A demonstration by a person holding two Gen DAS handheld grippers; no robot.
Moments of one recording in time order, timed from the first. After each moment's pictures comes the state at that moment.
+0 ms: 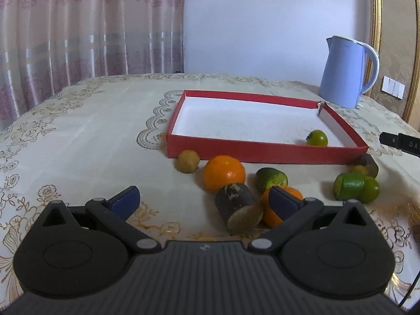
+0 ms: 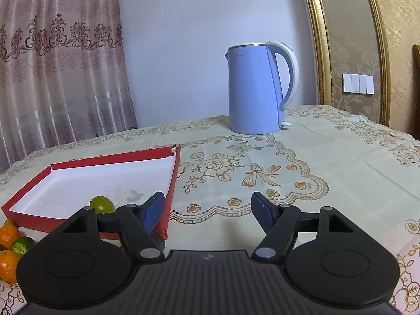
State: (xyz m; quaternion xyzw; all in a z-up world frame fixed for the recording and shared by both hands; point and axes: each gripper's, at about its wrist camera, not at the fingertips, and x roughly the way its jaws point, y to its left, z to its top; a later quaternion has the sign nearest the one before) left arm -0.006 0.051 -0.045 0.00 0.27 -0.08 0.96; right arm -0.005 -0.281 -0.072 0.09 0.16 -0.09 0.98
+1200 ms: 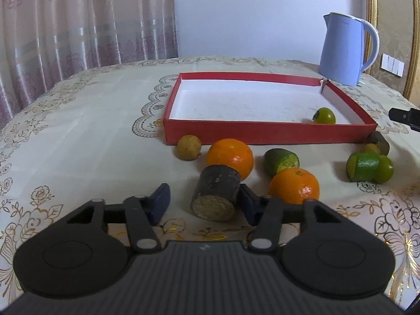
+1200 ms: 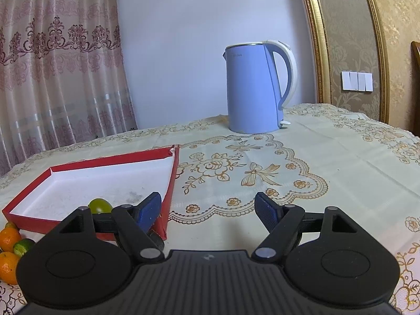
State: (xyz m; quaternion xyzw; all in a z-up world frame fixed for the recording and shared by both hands) left arm 0.009 0.051 -0.060 0.04 0.30 -0.09 0.95; right arm -0.007 -0.285 -0.072 0.10 0.16 -0.09 0.98
